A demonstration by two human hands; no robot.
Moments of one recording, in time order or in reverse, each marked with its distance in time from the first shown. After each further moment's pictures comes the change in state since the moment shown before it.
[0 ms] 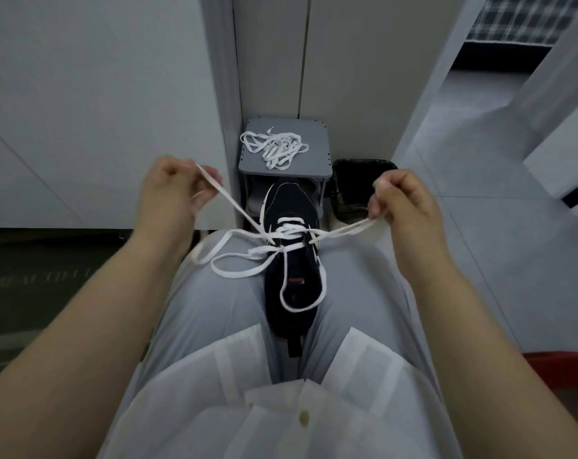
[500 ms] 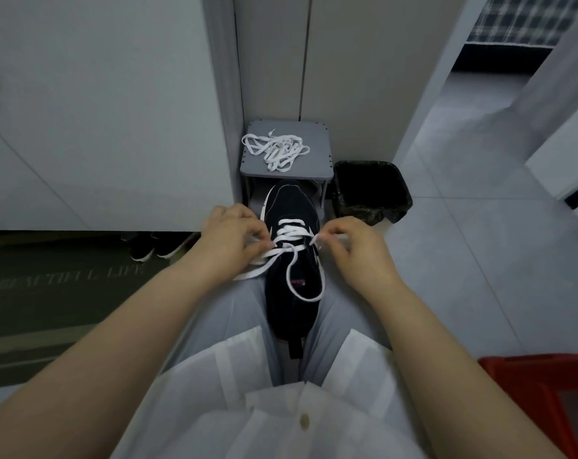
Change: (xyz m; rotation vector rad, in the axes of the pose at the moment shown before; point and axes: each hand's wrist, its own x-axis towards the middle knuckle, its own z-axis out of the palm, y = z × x) left_hand -0.017 -0.043 0.006 1.196 -0.567 0.314; right_hand -0.017 0.040 0.027 -0.761 -0.209 -0.104
